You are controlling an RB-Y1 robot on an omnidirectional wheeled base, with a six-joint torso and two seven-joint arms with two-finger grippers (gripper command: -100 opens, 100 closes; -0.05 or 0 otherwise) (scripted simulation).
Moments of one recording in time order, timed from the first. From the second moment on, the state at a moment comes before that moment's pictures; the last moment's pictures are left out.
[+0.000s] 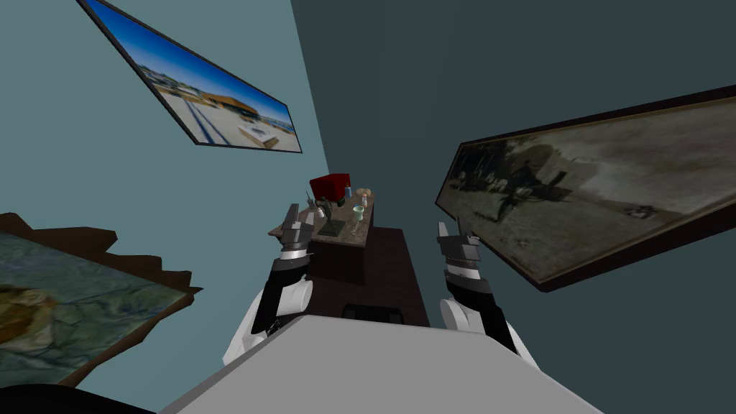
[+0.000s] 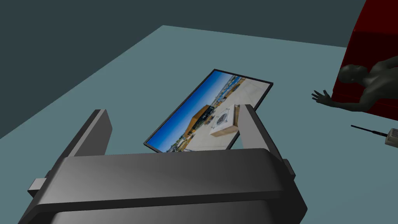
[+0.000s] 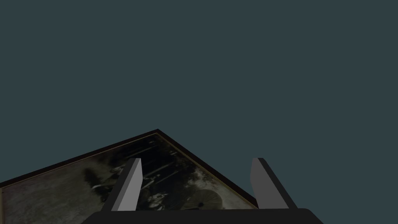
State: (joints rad) left arm 0.47 0.02 0.05 -2.32 -0.06 -0.41 0.07; right arm 0.53 -0.02 0.03 -2.26 0.03 -0.48 -0.11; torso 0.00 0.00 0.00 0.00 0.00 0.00
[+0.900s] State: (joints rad) left arm 0.53 0.25 0.01 -2.33 0.02 -0.40 0.04; right arm 0.53 -0.02 0.03 -2.26 0.03 -0.48 -0.11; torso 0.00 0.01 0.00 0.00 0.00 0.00
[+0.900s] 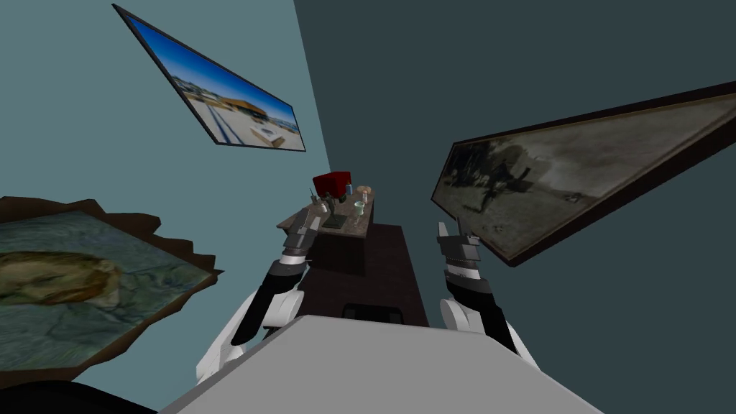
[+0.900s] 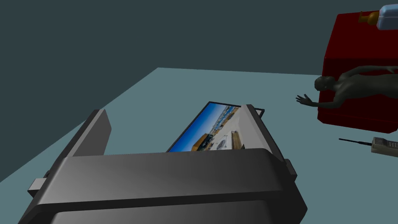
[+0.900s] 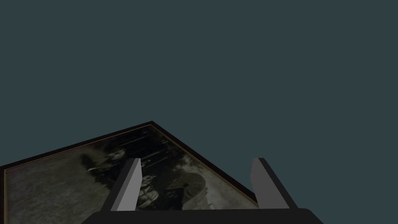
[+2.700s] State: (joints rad) left arm 0.68 0.73 -0.07 -2.30 0.18 -0.29 0.02; right arm 0.53 -0.02 0.03 -2.26 0.03 -0.48 -0.11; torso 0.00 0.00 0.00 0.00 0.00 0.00
